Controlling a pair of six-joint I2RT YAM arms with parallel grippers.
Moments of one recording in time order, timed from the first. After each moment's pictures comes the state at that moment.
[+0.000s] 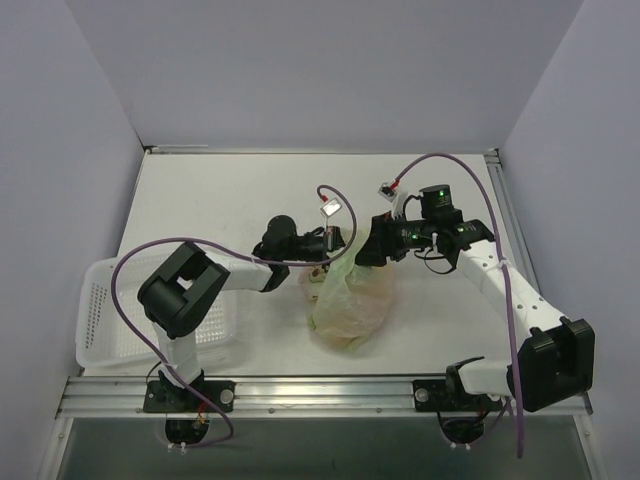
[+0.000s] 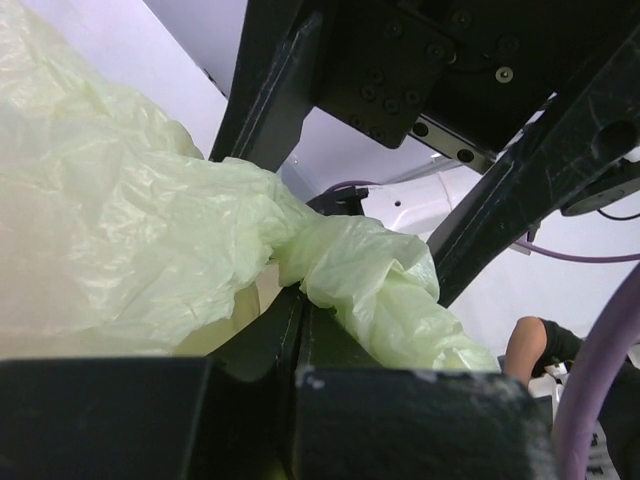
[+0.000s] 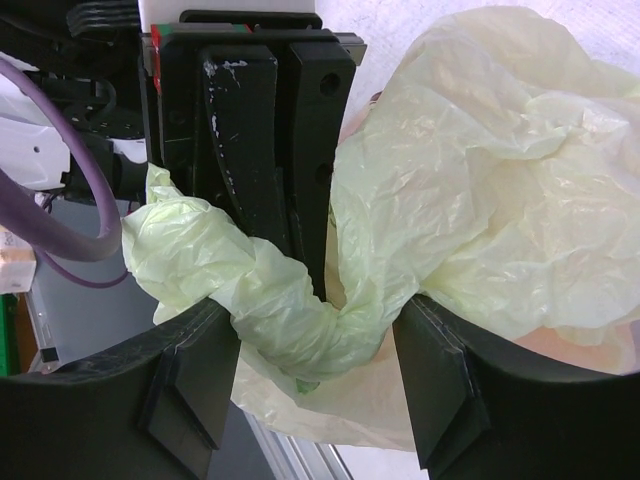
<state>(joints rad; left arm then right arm) -0.71 1.86 0.90 1.07 0.93 -1.17 0.31 1.29 1.02 -0.50 -0.80 0.10</state>
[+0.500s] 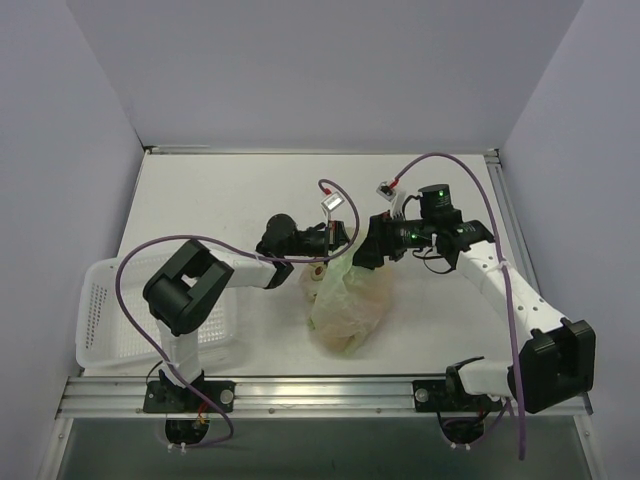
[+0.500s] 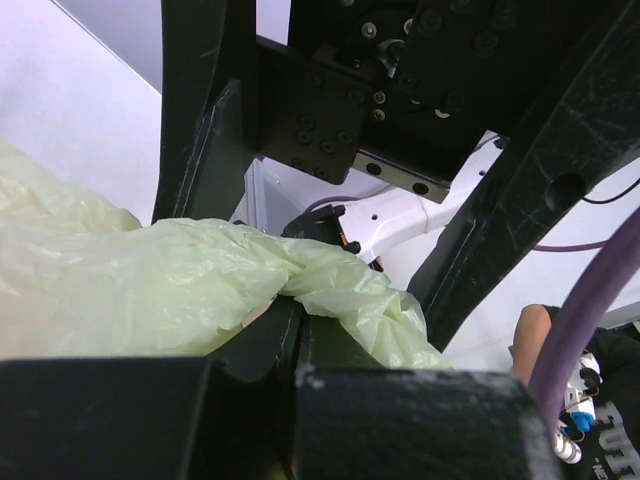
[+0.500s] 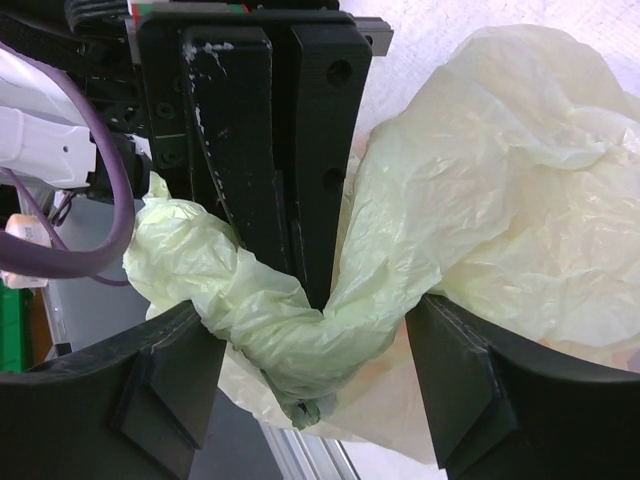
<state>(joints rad) -0.71 1.89 0.94 1.20 0.96 -1.22 0.33 1.29 1.02 -0.48 -0.84 0.13</state>
